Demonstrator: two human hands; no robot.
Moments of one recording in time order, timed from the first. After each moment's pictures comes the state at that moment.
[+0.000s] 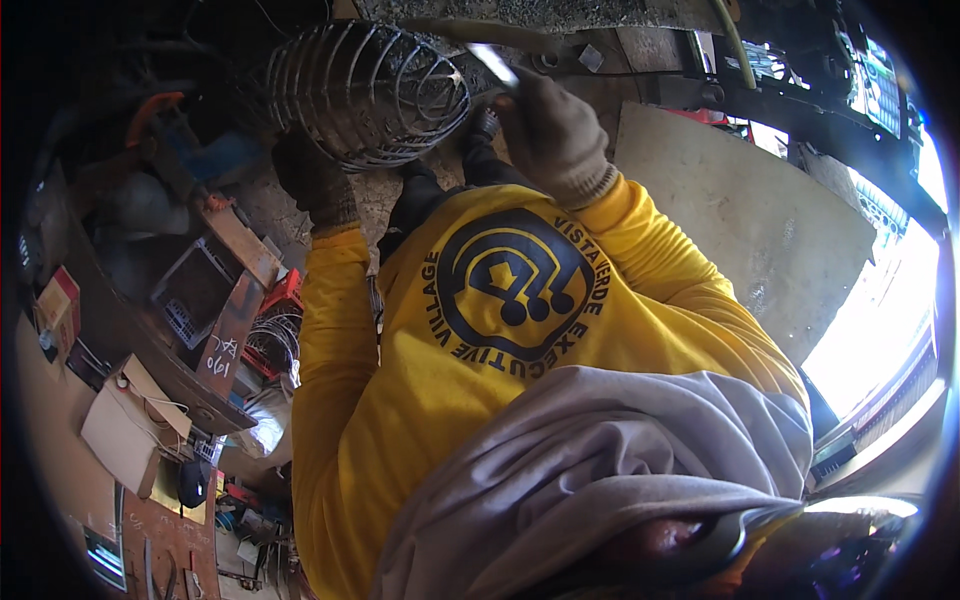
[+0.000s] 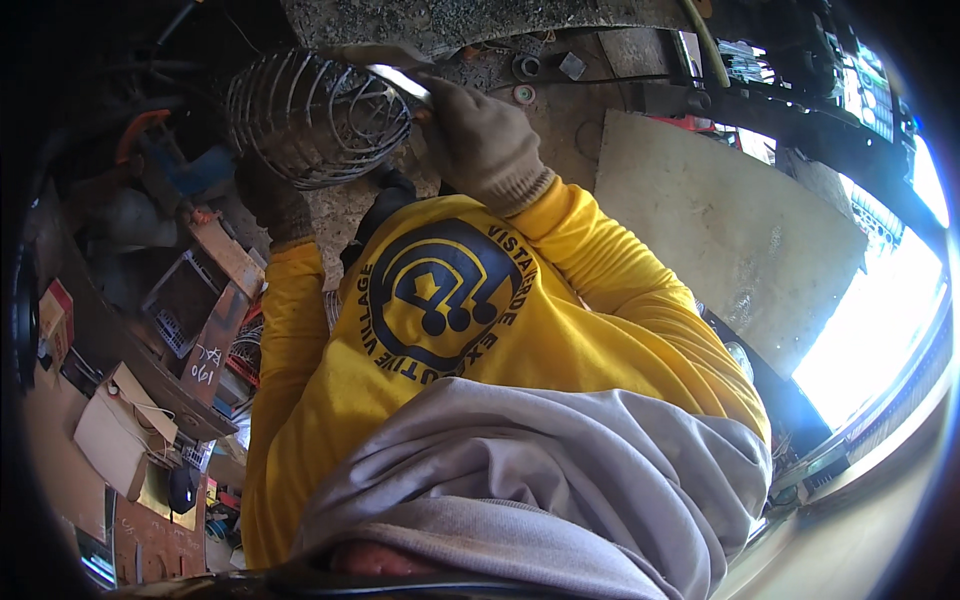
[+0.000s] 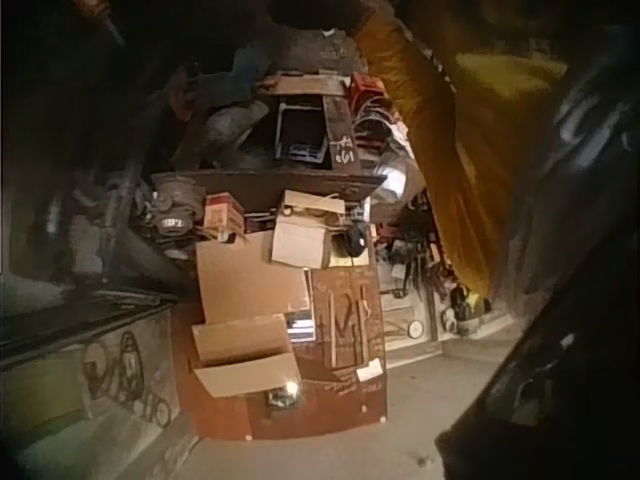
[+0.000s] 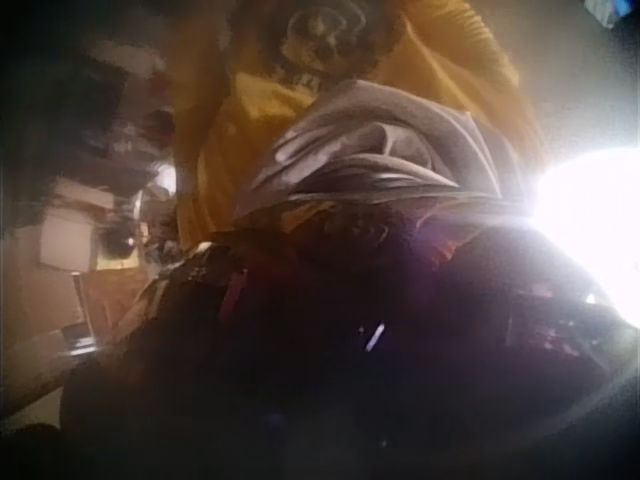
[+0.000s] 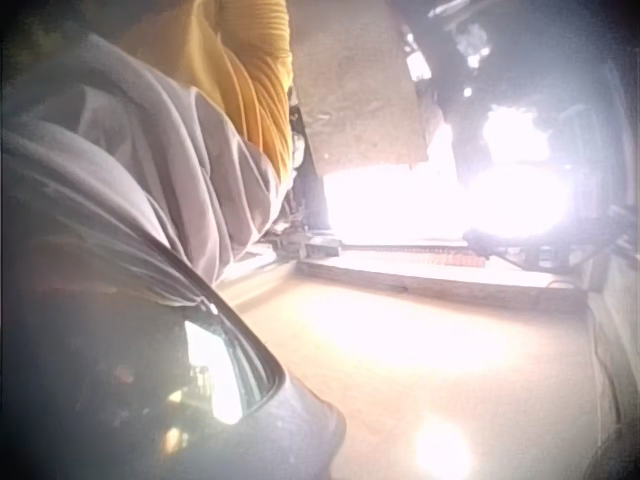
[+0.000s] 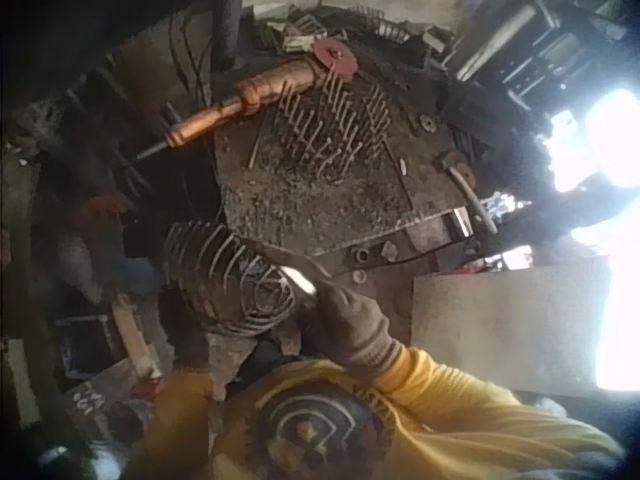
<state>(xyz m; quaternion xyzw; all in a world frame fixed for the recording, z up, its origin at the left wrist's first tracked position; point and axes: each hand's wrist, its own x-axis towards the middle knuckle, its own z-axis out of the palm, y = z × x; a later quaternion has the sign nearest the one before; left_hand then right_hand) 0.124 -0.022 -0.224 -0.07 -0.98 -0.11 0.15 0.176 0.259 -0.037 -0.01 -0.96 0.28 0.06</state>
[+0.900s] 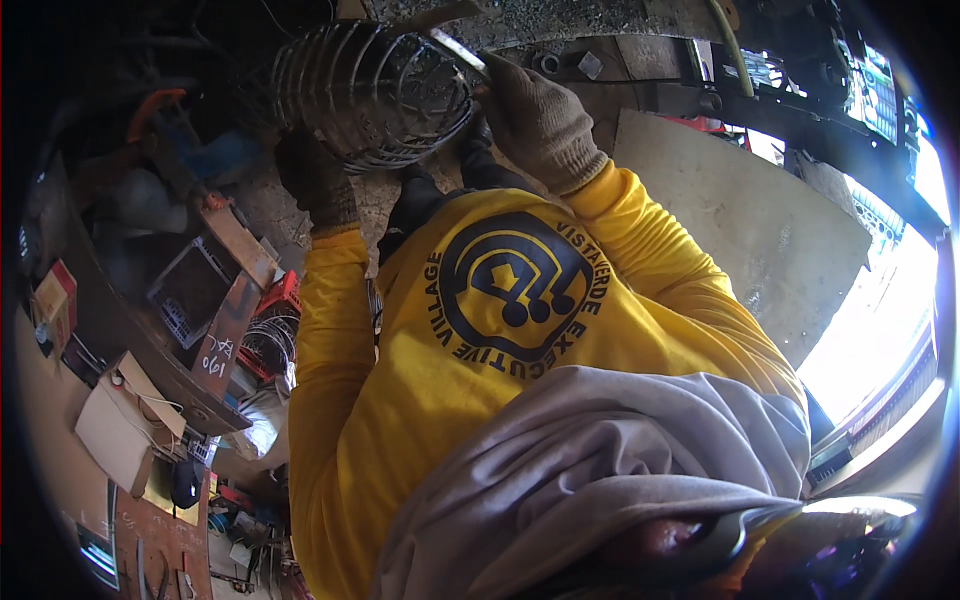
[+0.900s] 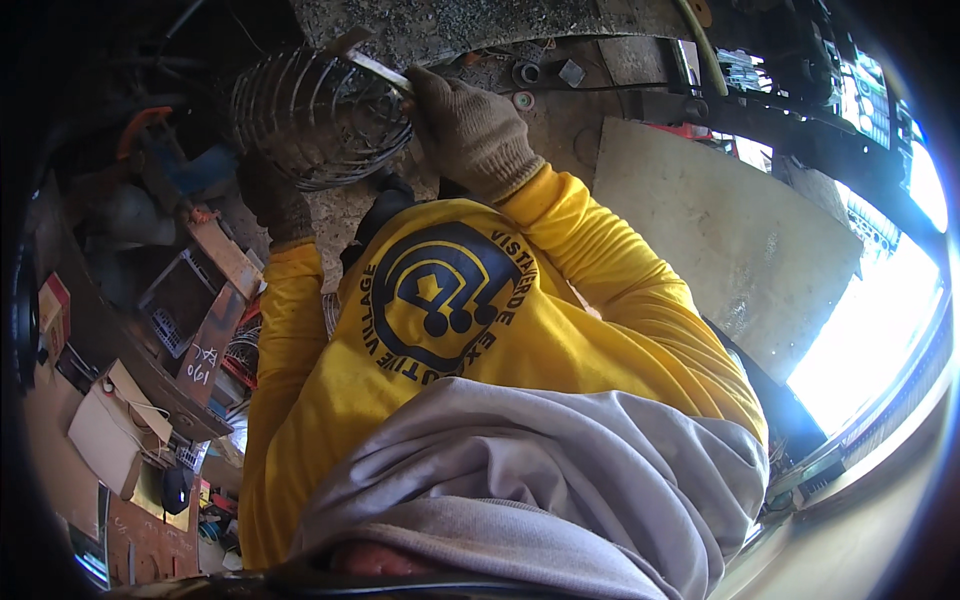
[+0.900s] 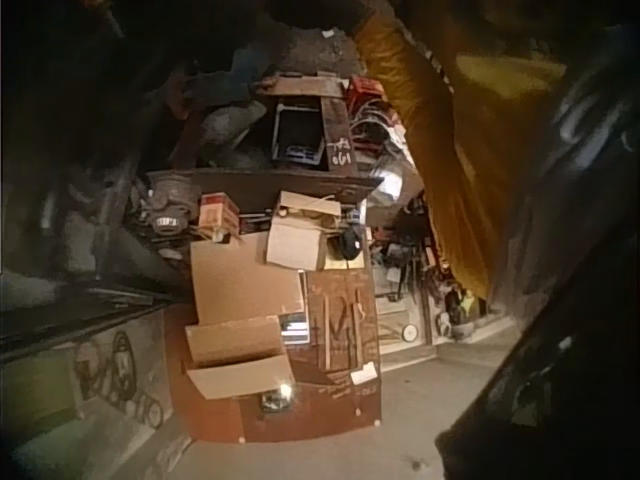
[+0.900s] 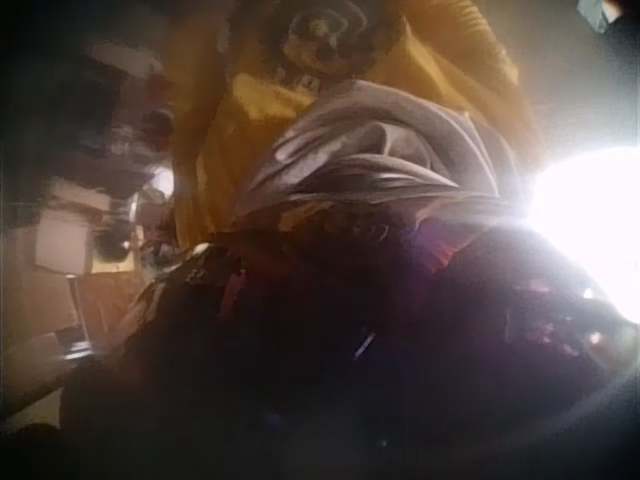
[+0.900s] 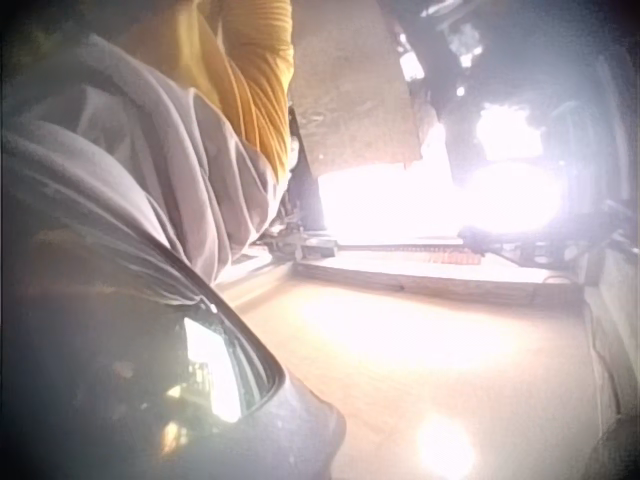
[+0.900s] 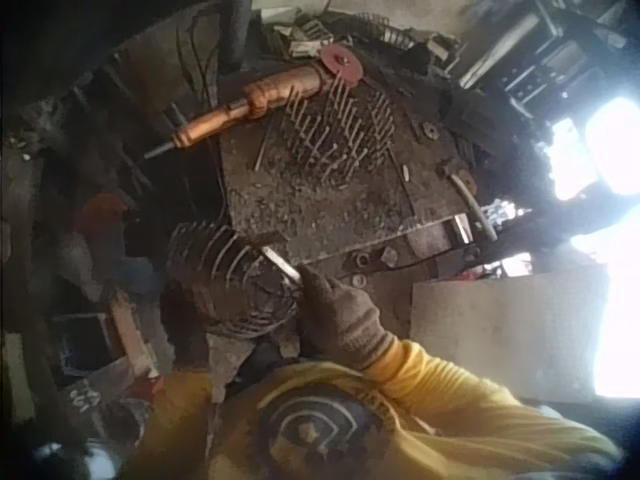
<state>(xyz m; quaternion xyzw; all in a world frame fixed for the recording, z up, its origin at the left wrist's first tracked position) 0.124 -0.018 -0.220 -0.07 -0.97 -0.13 0.17 0.159 0.261 -0.051 0.06 -0.95 0.28 0.07</state>
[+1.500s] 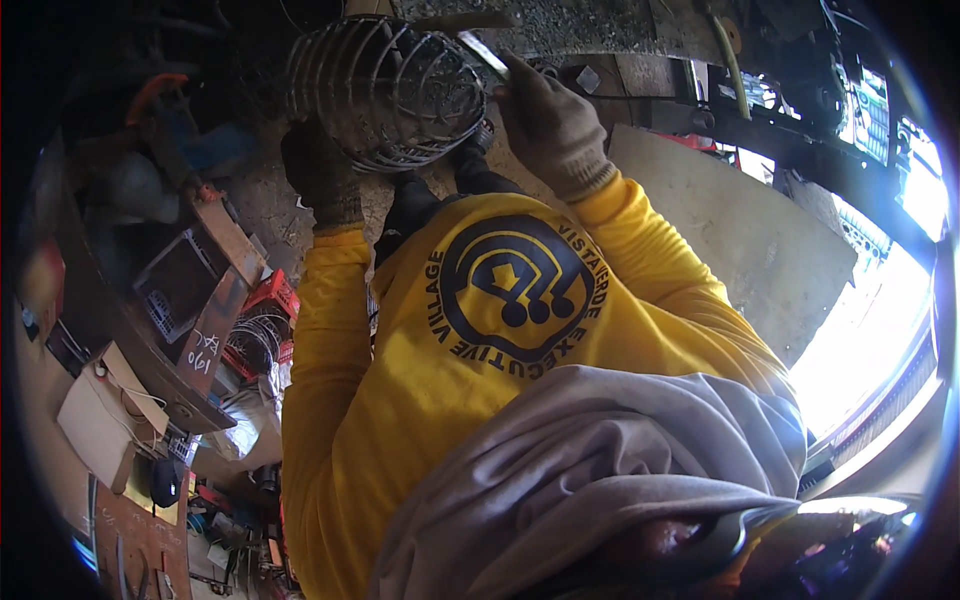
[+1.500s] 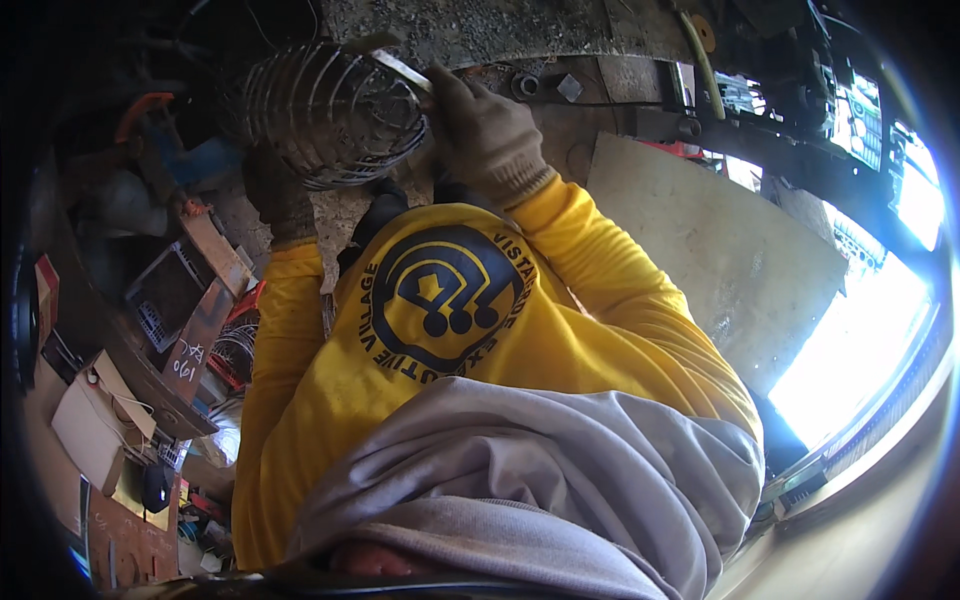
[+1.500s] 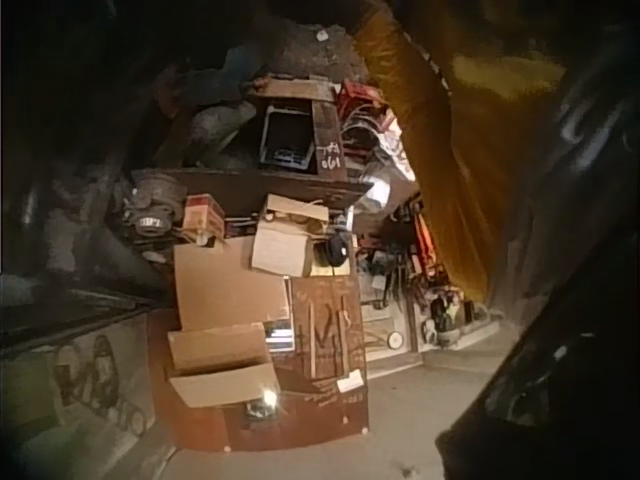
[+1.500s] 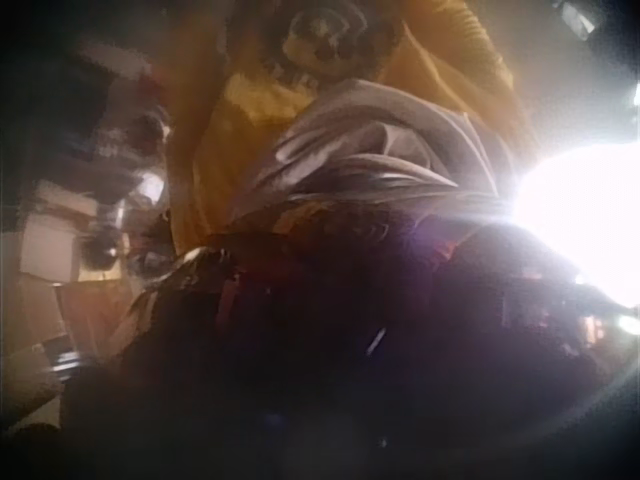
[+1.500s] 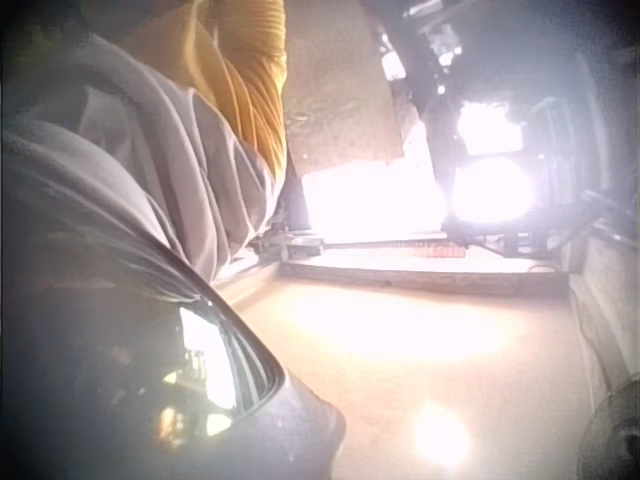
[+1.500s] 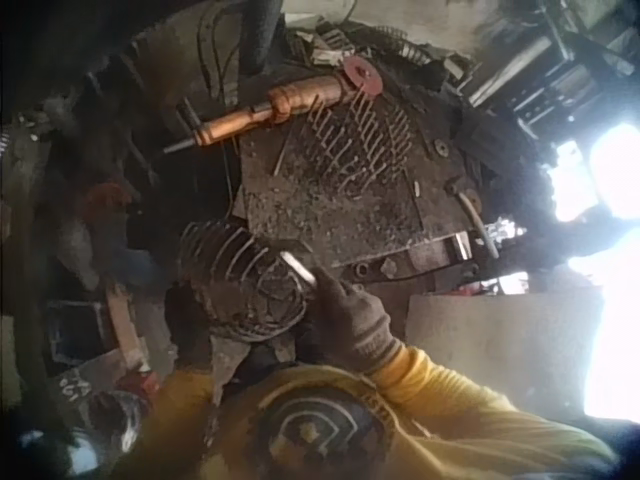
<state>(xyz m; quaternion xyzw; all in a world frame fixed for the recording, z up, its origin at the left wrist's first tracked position) 0.123 -0.017 -0.223 -0.10 -0.96 -0.14 0.21 0.151 0.262 -0.051 0.07 -0.97 0.23 0.11</state>
